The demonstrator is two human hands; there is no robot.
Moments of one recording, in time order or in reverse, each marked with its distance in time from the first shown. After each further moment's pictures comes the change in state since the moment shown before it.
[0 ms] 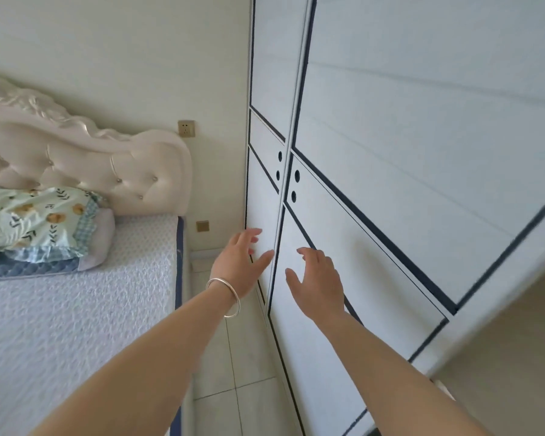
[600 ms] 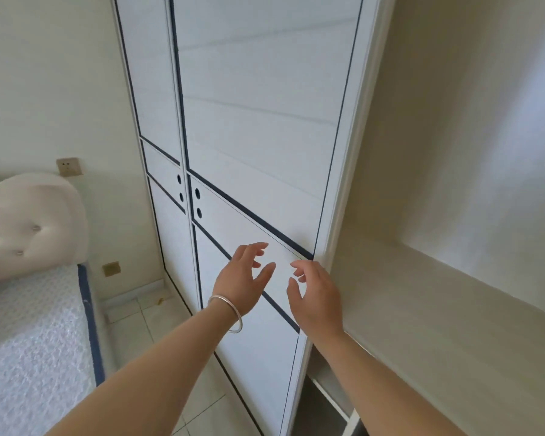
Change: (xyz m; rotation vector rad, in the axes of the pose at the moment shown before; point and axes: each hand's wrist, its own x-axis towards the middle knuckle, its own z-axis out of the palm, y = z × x) left_hand -0.087 0.127 0.053 -0.094 -0.231 0.376; right_hand -0.132 0.037 -0.129 0.019 0.398 0.140
